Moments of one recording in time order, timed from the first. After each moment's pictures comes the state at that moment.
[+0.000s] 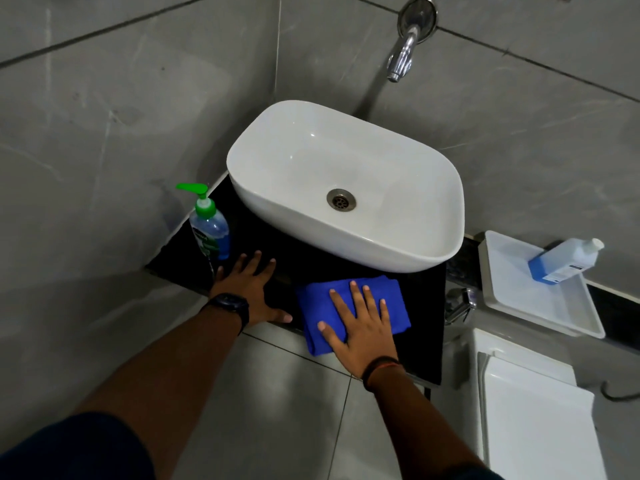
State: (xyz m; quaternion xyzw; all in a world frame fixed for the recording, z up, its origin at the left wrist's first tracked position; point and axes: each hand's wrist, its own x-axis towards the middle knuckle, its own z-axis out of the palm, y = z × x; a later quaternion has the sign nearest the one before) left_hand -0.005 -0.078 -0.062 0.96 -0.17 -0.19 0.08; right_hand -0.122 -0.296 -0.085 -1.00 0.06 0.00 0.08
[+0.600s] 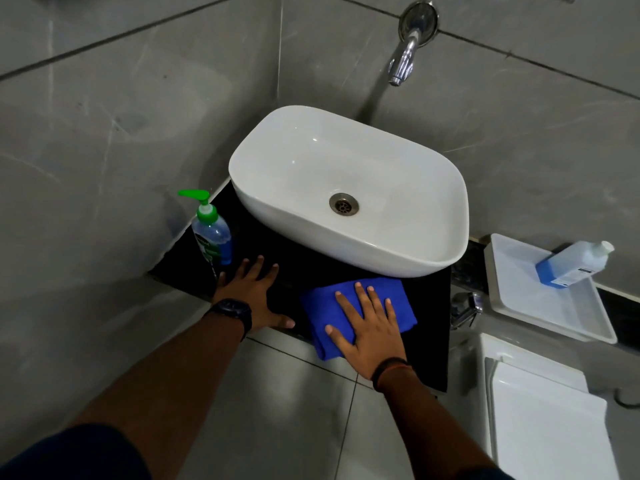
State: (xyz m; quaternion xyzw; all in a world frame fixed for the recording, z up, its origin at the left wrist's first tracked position) left_hand -0.005 -0.078 -0.060 0.97 -0.17 -0.19 0.08; right_hand -0.116 -0.309 -0.086 -1.00 0.04 -0.01 0.08
